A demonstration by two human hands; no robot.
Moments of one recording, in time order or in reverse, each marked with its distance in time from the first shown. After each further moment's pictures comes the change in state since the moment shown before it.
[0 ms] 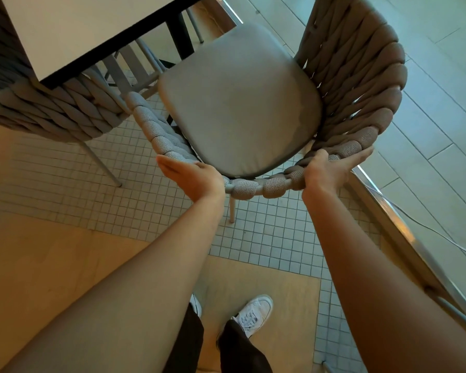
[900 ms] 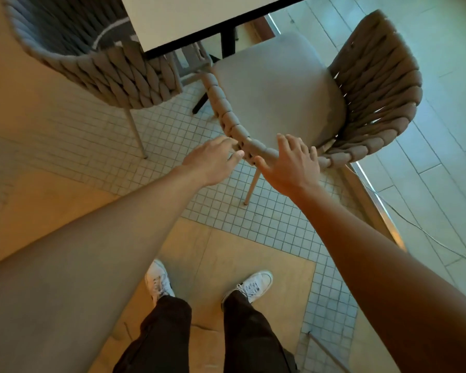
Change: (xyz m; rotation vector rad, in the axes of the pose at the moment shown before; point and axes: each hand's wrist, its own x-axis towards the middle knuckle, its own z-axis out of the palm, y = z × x) left_hand 0.046 0.015 -0.197 0.815 -0.802 0.692; right_hand -0.196 -0.030 -0.007 -1.263 -0.602 -0.945
